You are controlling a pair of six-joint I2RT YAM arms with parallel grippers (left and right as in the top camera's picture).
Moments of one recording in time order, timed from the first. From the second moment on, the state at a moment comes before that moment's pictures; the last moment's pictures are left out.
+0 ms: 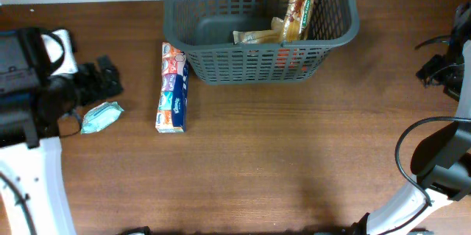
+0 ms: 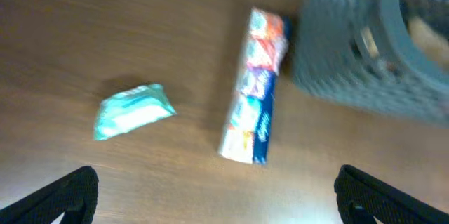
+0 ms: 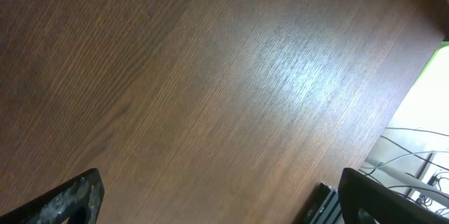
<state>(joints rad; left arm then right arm) 0.22 1.36 1.73 -1.32 0.15 -0.08 -0.43 2.01 1.99 -1.55 0.37 0.55</state>
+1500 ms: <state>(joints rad) -0.02 2.04 1.74 -1.18 0.10 0.00 -0.43 2.01 1.99 -1.55 0.37 0.55</state>
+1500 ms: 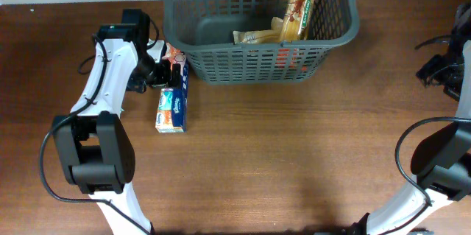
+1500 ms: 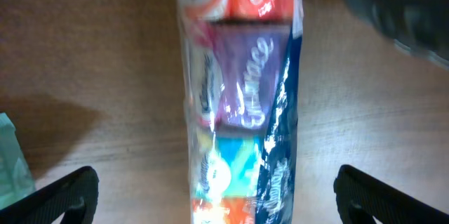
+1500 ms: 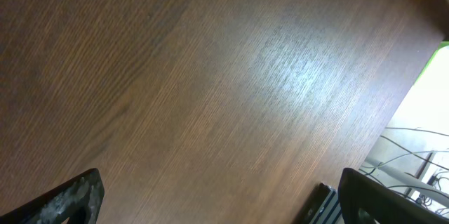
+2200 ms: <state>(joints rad) -0.02 2.04 1.66 -1.09 0.11 -0.09 -0.43 2.01 1.99 -1.55 0.37 0.55</state>
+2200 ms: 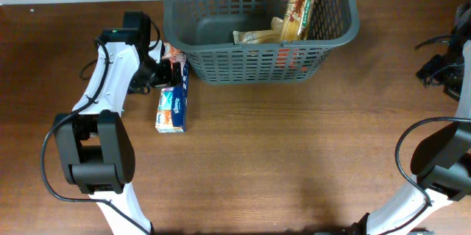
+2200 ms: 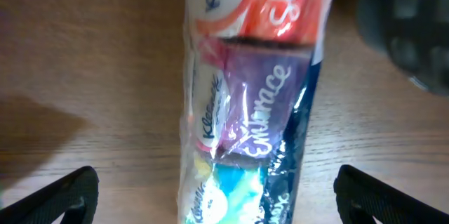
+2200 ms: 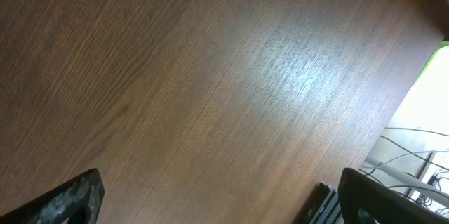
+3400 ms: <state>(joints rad) -0.02 2.04 1.46 -0.95 0.10 -0.11 -0.43 2.01 1.99 -1.55 0.37 0.55</state>
